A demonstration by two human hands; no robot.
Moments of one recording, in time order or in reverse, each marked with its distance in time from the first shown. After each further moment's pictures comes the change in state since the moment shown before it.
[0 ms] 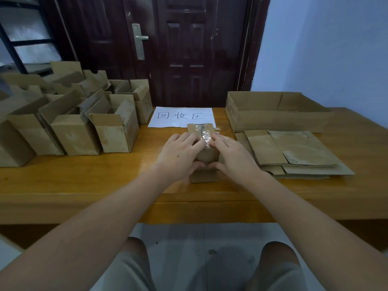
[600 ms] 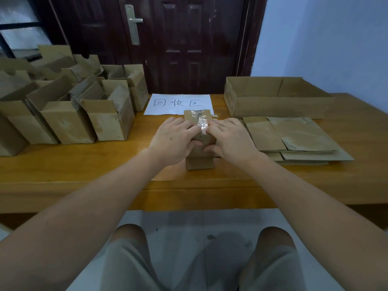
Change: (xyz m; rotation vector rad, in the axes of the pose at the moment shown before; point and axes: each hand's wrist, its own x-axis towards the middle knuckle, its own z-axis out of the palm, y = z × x) left_hand 0.005 -0.010 -0.003 -0.054 -0.015 0.012; right_hand 0.012 0.013 0.005 -0.266 0.156 -0.201
